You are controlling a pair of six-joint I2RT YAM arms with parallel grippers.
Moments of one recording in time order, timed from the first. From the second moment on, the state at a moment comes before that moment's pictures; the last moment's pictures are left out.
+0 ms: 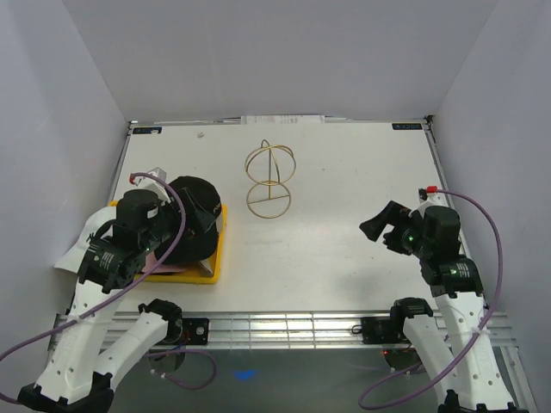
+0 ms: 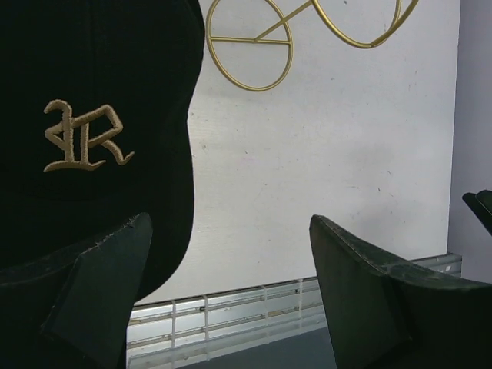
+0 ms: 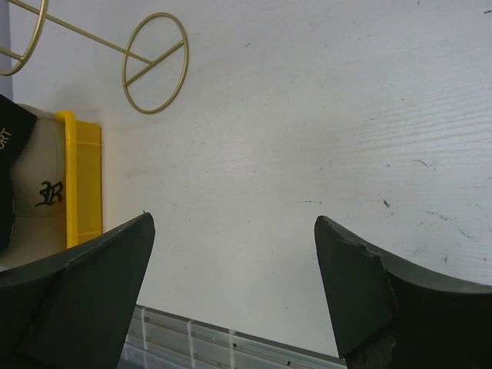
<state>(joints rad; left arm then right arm) -0.36 0.74 1.10 -0.95 0.02 -0.63 0.10 0.56 0.71 -0.71 -0.28 0.54</state>
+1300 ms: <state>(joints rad) -0.36 0.67 1.14 -1.31 -0.18 -1.12 0.10 0.59 0.57 -0.62 -0.51 0.47</state>
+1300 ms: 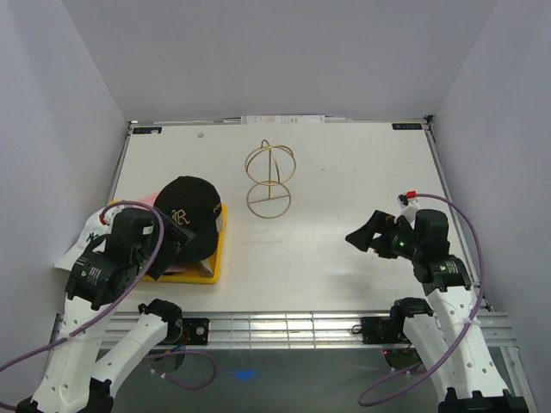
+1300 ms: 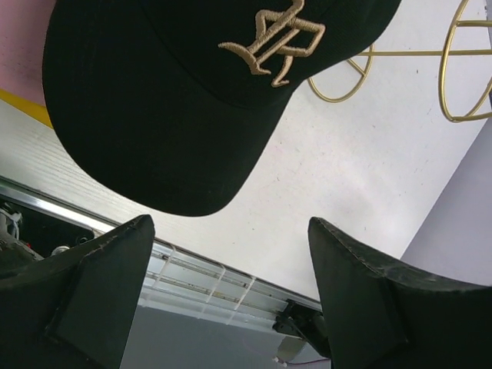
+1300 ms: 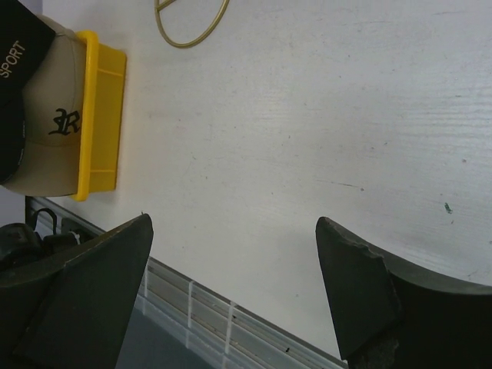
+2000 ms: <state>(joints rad) -0.36 0.38 0.86 -1.31 -0.05 -1.34 0.28 0.72 0.55 -0.41 -0.50 0.57</state>
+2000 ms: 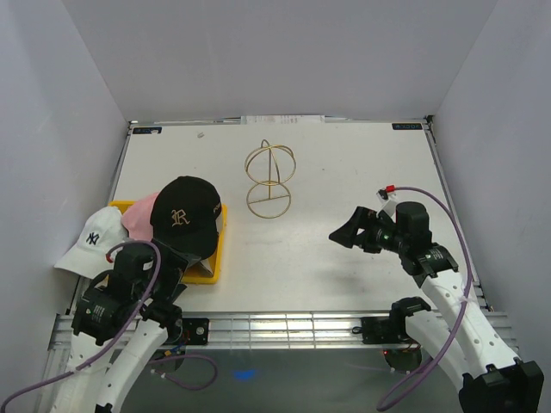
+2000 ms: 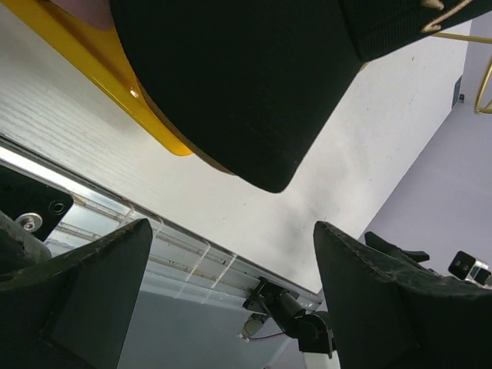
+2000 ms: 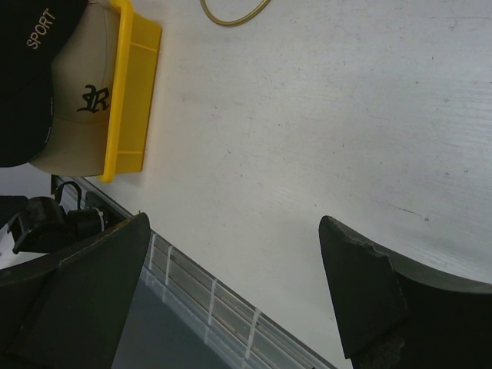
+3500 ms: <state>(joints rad) -0.36 0.16 0.60 -0.92 -0.25 -1.34 0.31 0.68 0.49 -0.40 -0.47 0.56</state>
